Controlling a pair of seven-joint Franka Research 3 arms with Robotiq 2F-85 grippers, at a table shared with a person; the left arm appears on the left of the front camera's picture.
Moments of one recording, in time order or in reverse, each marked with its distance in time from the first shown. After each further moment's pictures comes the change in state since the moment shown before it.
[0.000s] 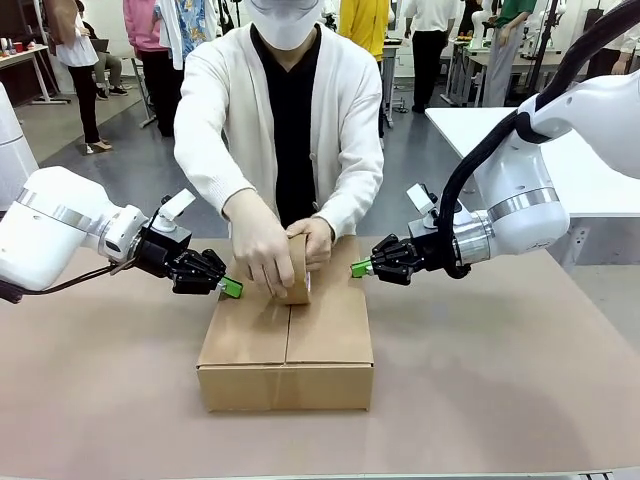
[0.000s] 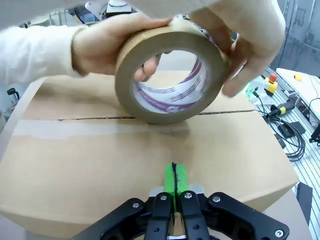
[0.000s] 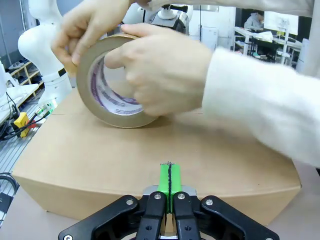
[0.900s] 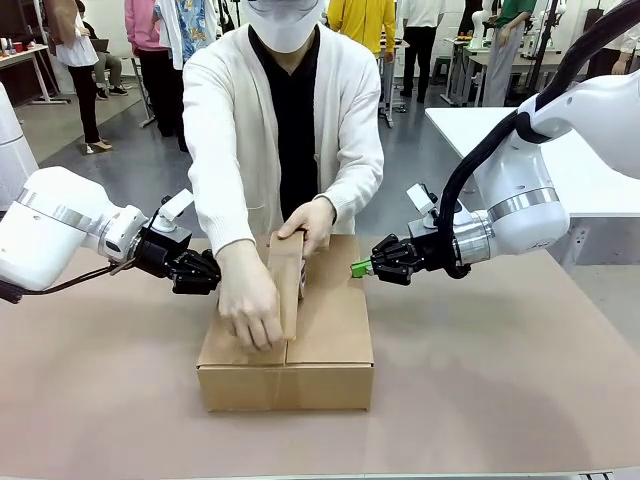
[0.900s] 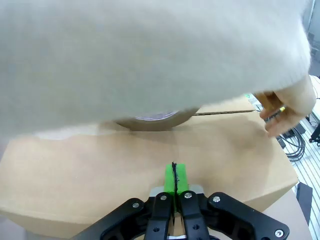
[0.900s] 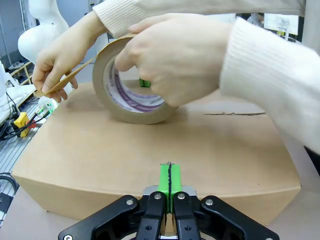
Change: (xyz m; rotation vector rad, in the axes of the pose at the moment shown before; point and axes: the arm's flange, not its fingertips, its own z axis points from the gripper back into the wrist) left arm 0.000 0.000 0.000 0.000 0.000 0.001; right arm 0.000 0.000 0.000 0.000 0.000 0.000
